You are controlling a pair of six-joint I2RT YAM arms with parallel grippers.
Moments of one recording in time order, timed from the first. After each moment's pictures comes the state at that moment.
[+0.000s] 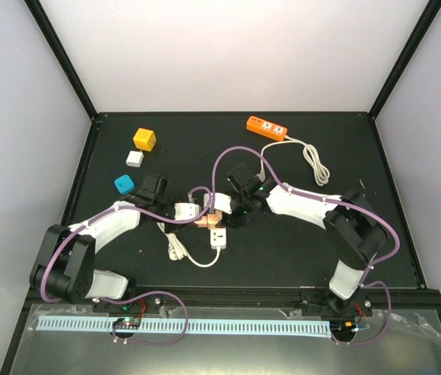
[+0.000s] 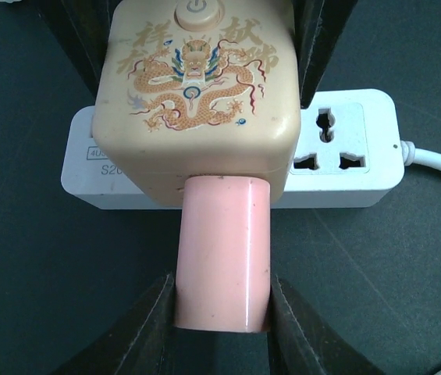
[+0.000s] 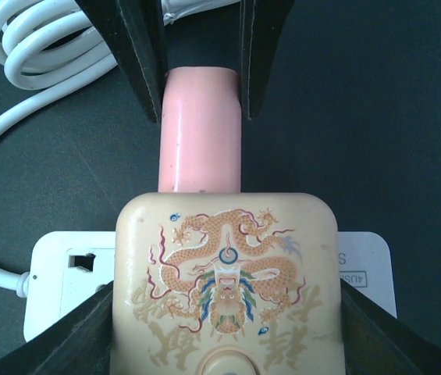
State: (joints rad) left arm -0.32 1.36 0.65 -0.37 0.64 1.06; right arm 0.79 1.75 1.11 -0.40 -0.39 -0.73
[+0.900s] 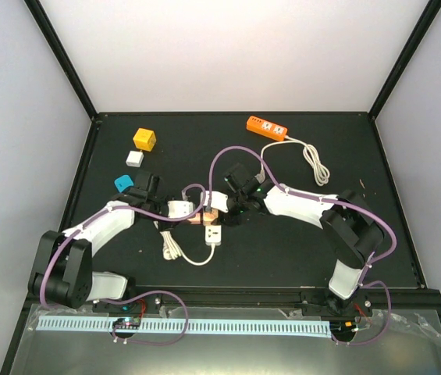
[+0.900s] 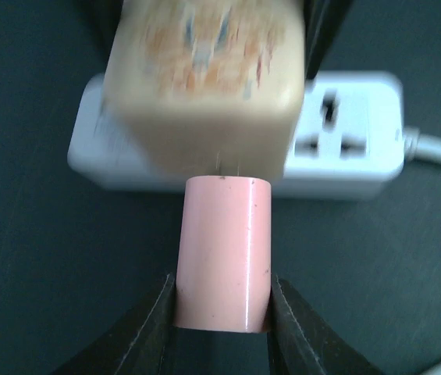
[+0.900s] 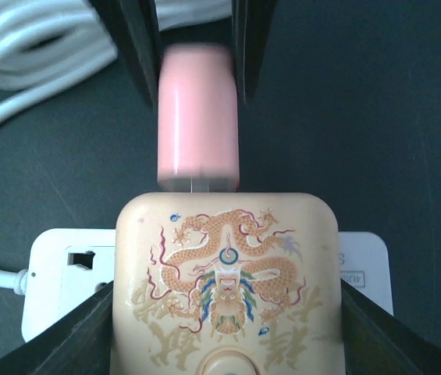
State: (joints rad) left arm -0.26 1.32 0.67 -0.43 0.61 1.11; right arm 0.80 1.76 1.12 -0.32 -0.38 -0.72
